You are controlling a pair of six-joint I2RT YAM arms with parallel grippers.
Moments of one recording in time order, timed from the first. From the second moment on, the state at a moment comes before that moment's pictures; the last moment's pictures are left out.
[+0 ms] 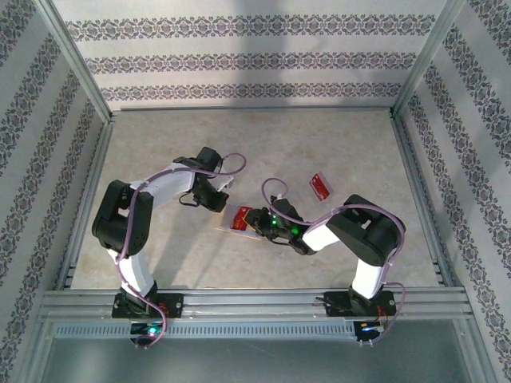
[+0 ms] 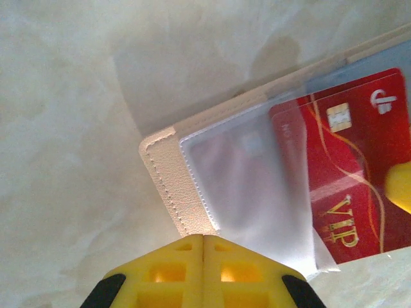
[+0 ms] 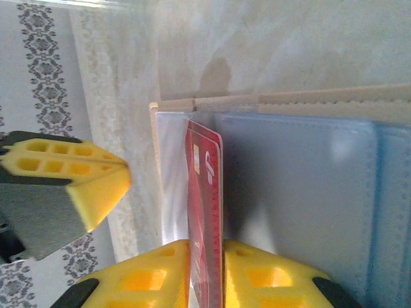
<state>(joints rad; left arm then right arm) -0.39 1.80 1.20 -0.78 0.28 0.15 0.79 1.80 0.53 0.74 -0.20 1.39</state>
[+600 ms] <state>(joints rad) -0.40 1.87 1.19 -0.77 0.27 0.15 0.79 1.81 0.61 0.60 -0.25 1.33</state>
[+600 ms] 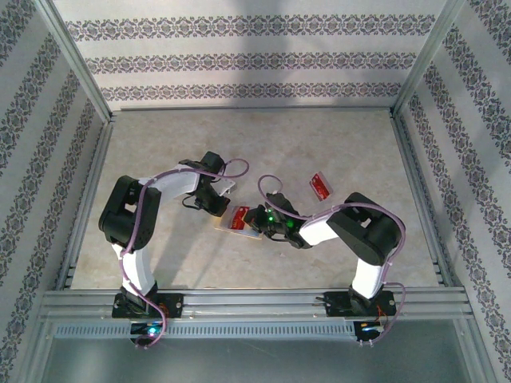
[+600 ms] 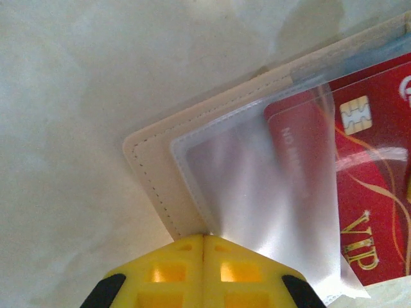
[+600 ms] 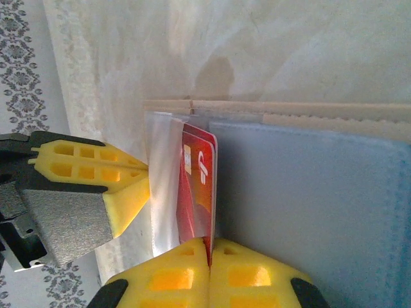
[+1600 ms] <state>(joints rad) -0.40 1.87 1.19 -0.77 0.26 0.15 0.77 1.76 0.71 0.29 -0.25 1.22</state>
